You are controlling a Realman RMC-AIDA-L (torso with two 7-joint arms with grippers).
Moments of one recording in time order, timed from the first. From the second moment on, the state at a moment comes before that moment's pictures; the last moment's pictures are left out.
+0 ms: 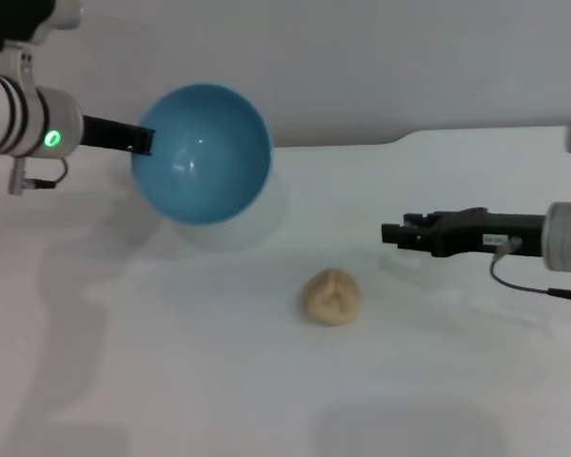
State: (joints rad) left arm -0.71 -2.05 -1.94 -0.95 2.58 -0.88 0.50; right arm 0.54 2.07 -1.05 -0.67 -1.88 -1.10 1.87
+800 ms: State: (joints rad) left arm -0.71 -2.05 -1.98 -1.12 2.74 -1.27 0.38; right arm 0.71 2.07 -1.35 -0.64 -1.99 -0.91 2.11
